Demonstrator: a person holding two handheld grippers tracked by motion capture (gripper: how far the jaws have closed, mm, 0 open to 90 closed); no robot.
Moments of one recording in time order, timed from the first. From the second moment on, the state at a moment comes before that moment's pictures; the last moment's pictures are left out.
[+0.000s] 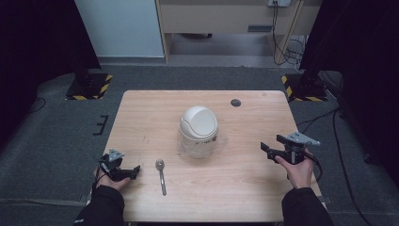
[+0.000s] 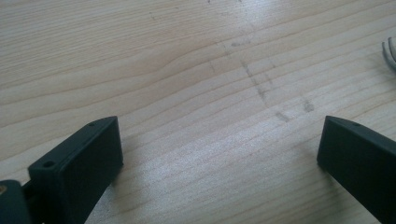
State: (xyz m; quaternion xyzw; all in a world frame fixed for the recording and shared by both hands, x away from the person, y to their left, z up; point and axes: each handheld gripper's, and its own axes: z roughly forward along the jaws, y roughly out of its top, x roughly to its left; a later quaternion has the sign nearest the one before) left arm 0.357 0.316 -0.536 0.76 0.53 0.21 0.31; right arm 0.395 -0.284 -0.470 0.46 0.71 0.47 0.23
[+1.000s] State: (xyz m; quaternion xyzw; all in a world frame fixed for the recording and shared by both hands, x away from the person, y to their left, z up) left arm 0.353 0.310 -0.536 0.76 0.52 0.21 0.31; right arm 0.397 -0.209 -0.378 0.36 0.71 0.55 0.25
